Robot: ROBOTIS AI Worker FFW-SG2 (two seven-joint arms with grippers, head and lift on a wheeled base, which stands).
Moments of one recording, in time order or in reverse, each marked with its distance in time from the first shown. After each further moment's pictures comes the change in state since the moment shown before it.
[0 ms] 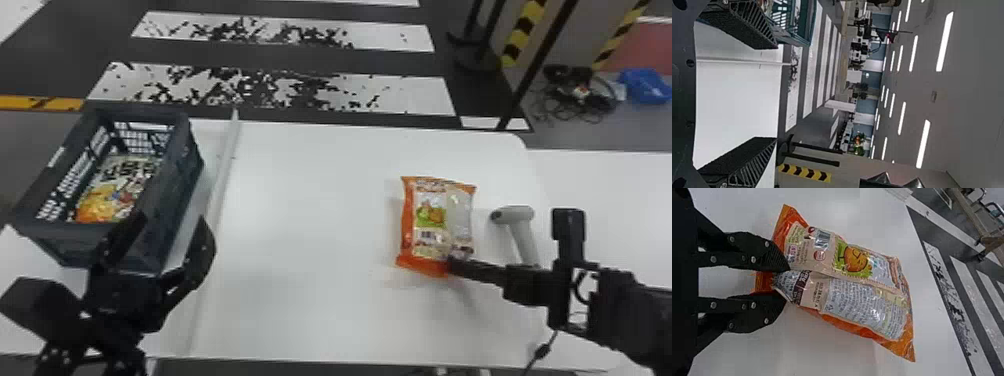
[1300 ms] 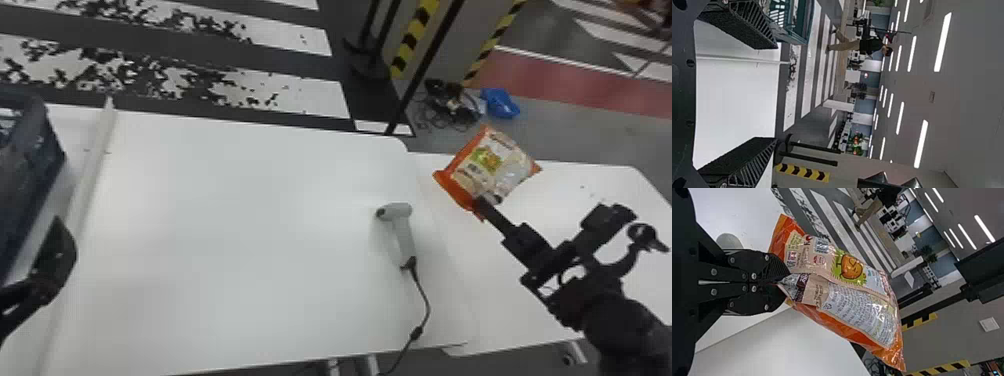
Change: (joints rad) left arm 0.001 -0.001 -0.008 -0.012 0.000 0.000 0.009; right arm 0.039 0.031 -0.495 0.019 -0.336 -0.248 -0.262
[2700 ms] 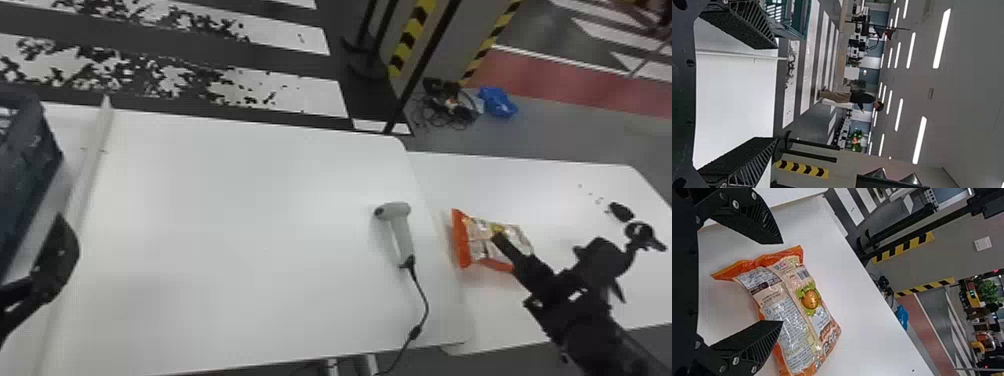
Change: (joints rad) left arm -0.001 0.010 -0.011 -0.012 0.000 0.003 0.000; right arm 0.009 -0.040 0.040 0.221 0.055 -0.222 -0.237
